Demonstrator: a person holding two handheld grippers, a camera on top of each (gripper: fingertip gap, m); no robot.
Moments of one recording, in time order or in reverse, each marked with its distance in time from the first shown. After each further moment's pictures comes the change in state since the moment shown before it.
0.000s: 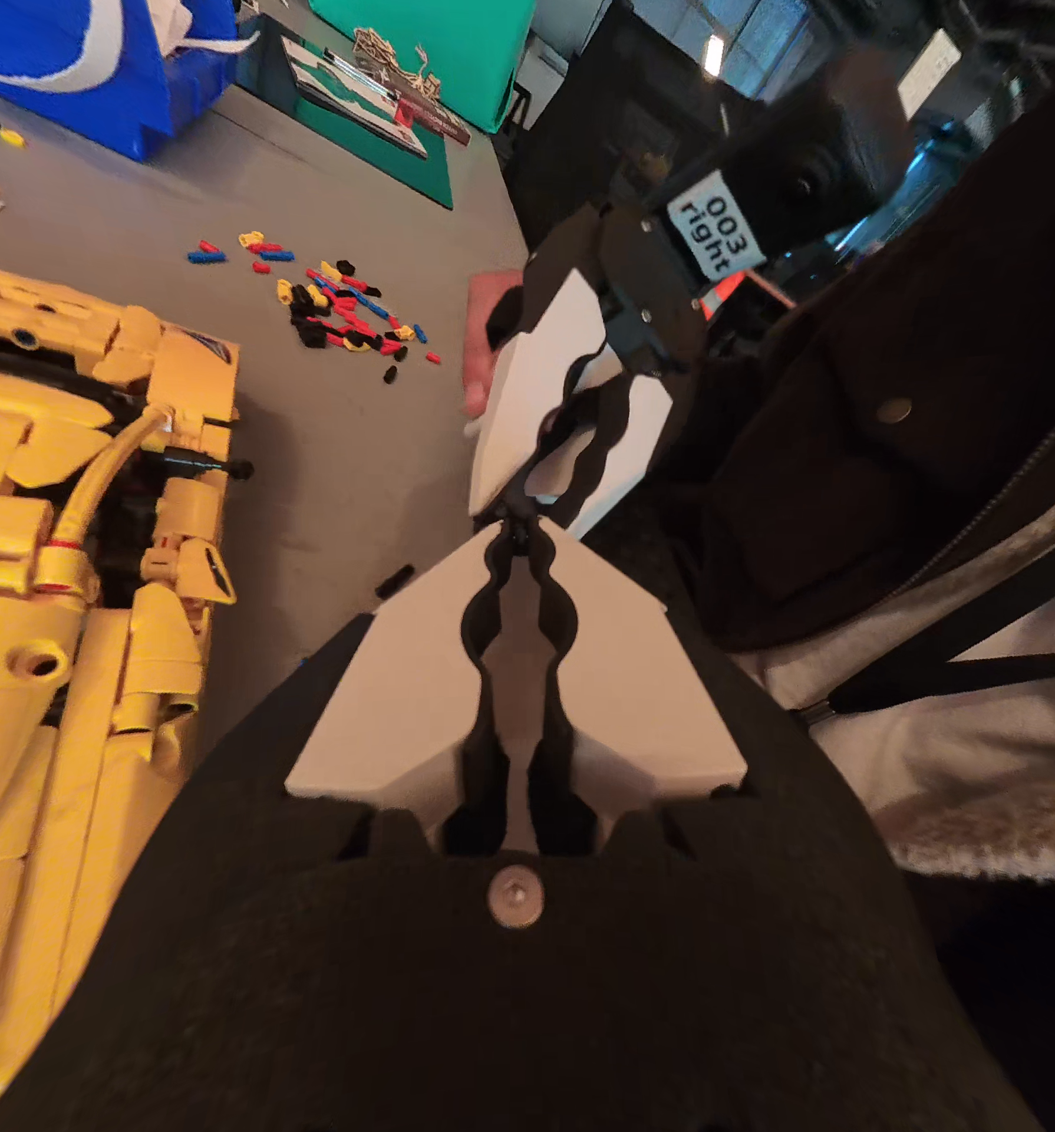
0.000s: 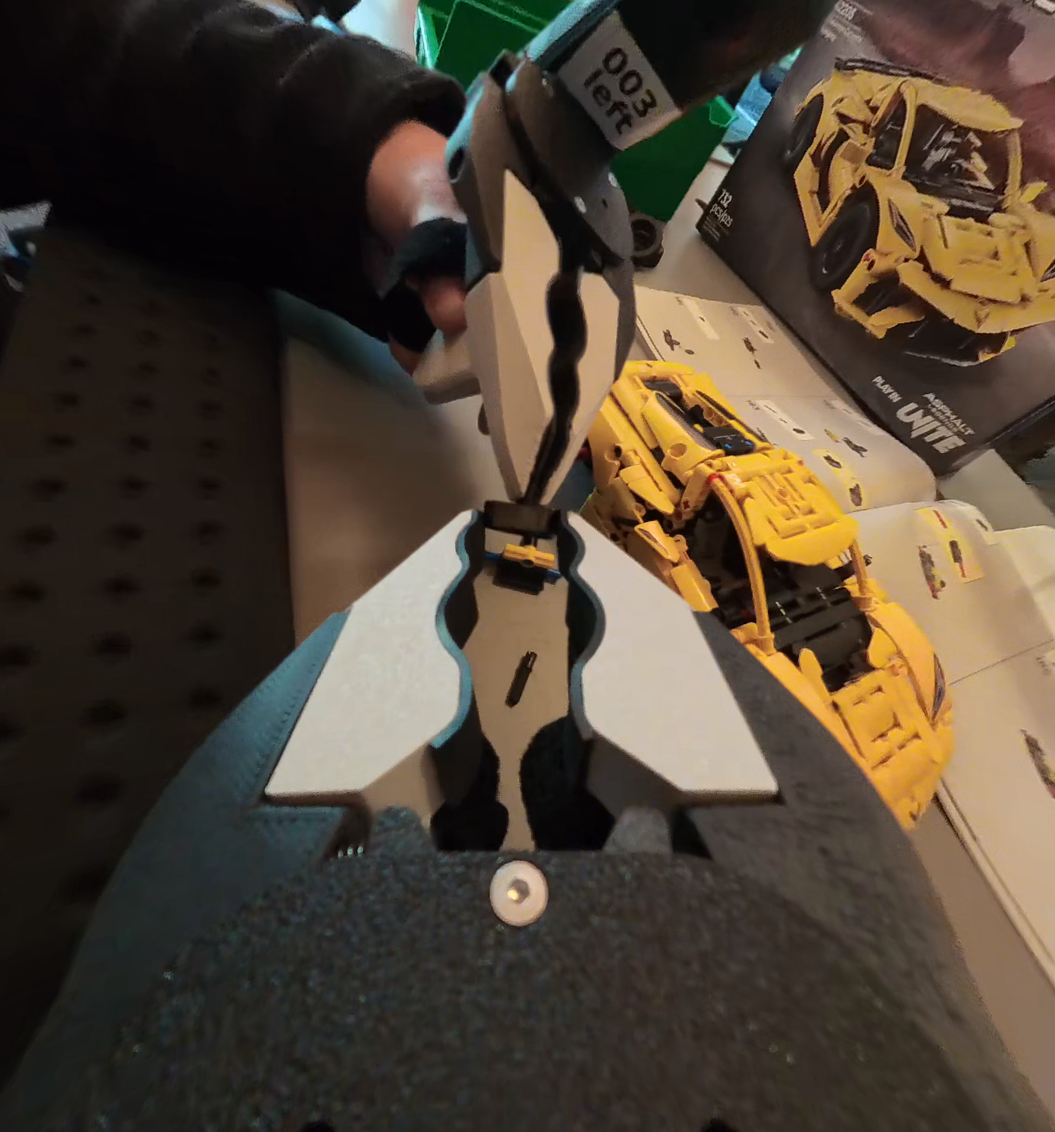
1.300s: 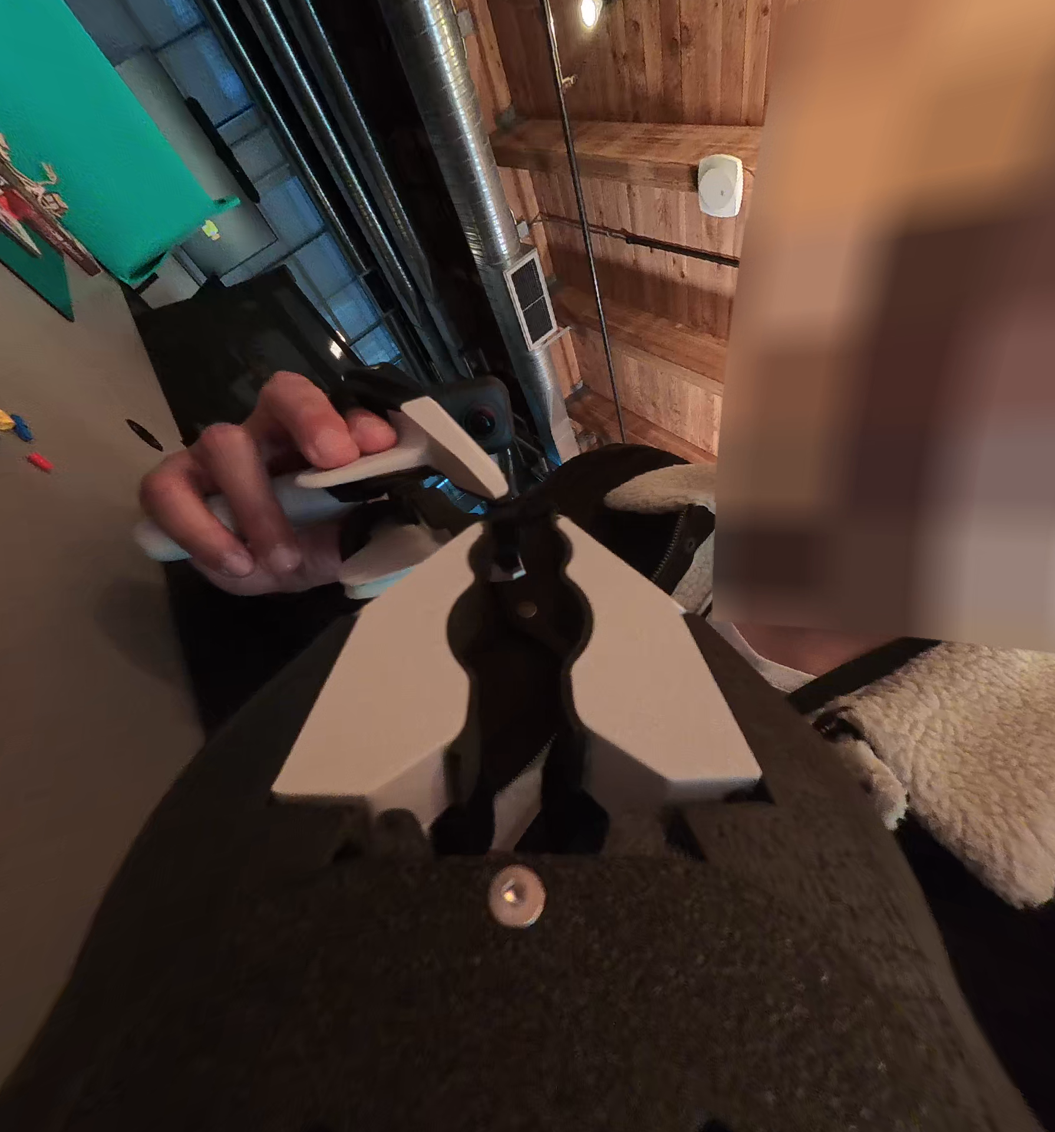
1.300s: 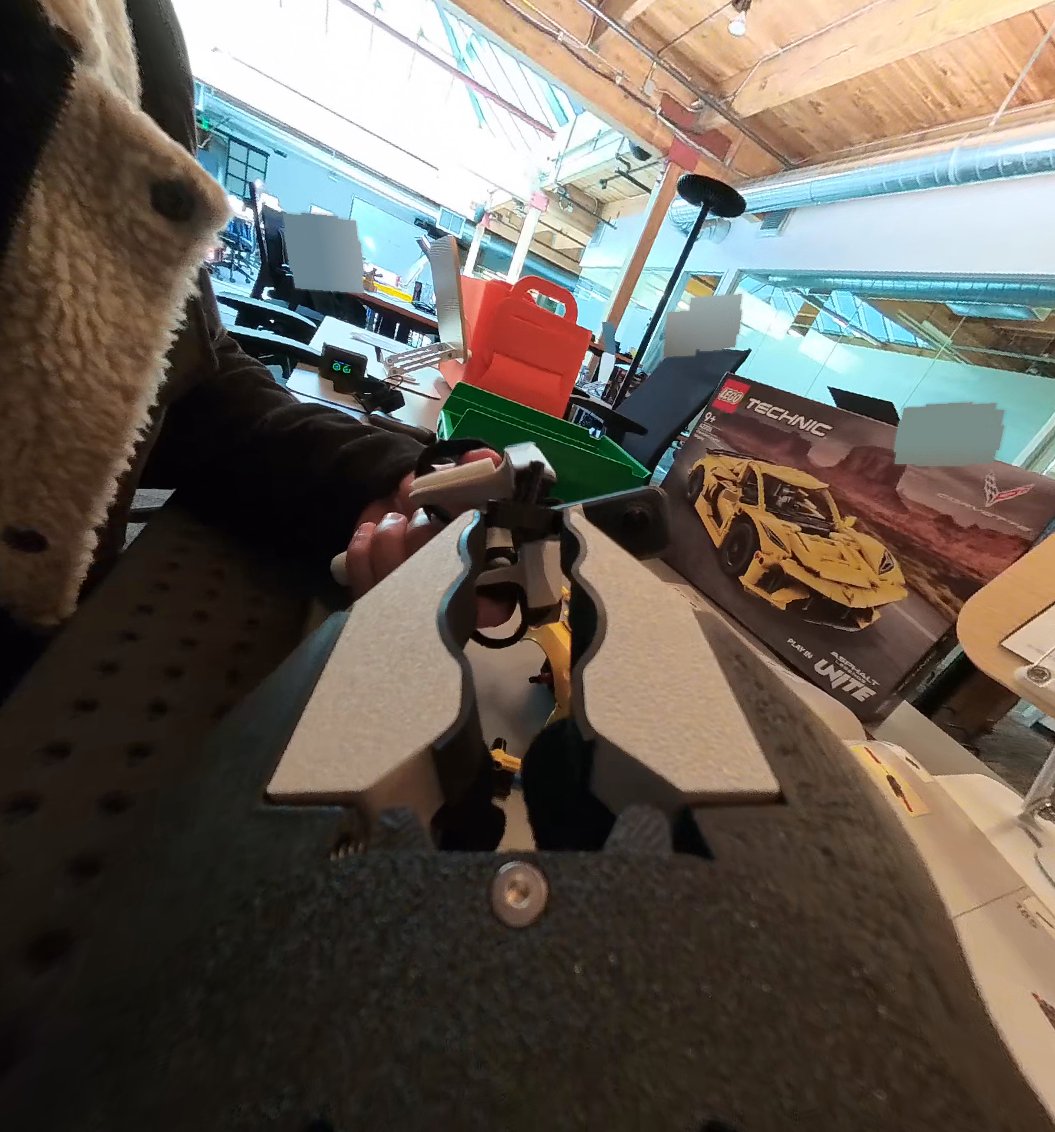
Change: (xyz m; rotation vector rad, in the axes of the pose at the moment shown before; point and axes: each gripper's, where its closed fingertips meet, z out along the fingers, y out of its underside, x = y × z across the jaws) left arm 0.051 -0.059 -0.015 0.388 0.628 -0.501; right arm 0.008 -0.073 -0.039 0.553 0.031 -0.053
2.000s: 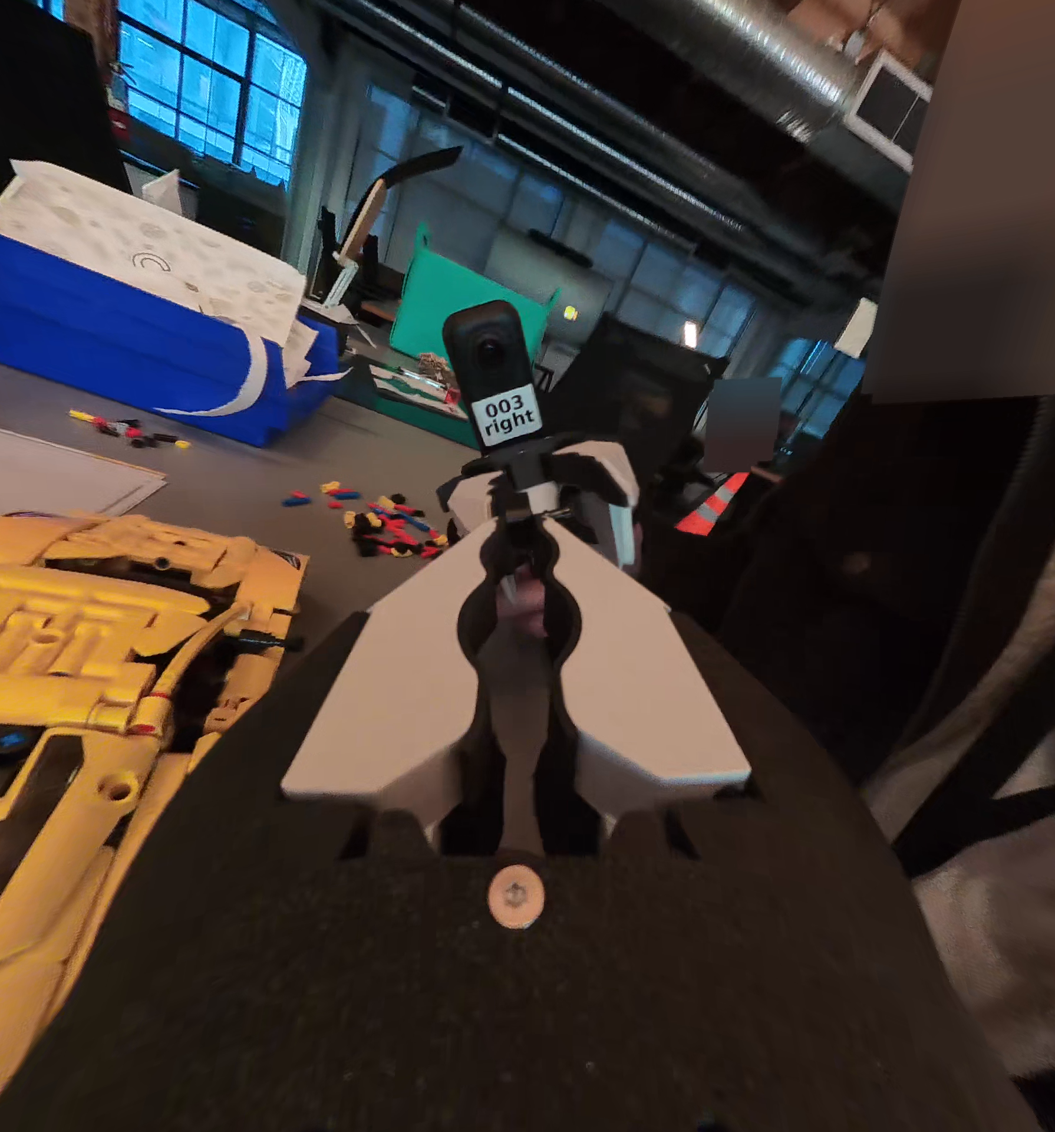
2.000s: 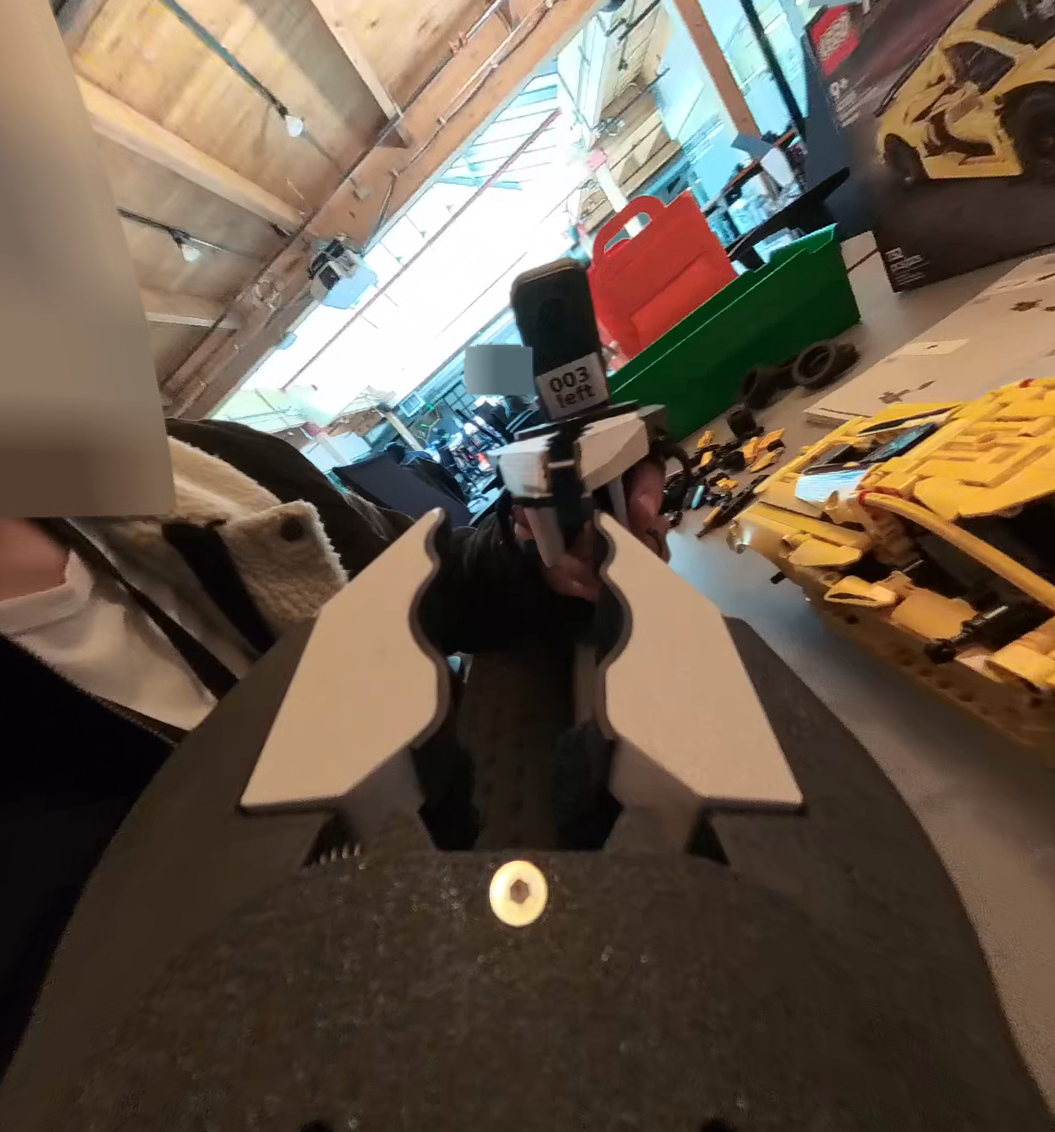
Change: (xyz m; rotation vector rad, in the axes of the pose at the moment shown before) left arm -0.028 -0.024 -0.022 -0.032 -0.537 0.721; right arm 0.018 0.020 -0.005 0.023 -0.194 1.070
